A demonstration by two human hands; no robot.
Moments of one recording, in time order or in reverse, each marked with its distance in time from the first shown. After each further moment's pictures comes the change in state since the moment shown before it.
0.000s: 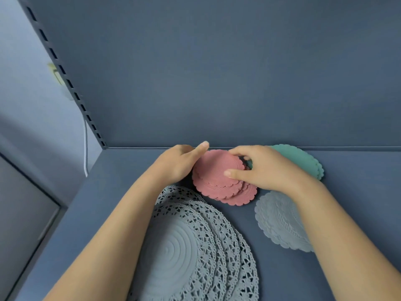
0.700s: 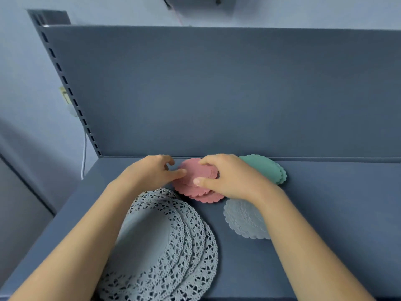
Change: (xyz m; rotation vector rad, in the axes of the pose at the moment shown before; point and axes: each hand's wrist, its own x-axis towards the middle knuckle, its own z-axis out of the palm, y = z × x) left_hand -0.042 0.021 -0.011 0.429 0.021 -0.031; right_hand -0.046 -0.024 -0.018 0.022 0.006 -0.133
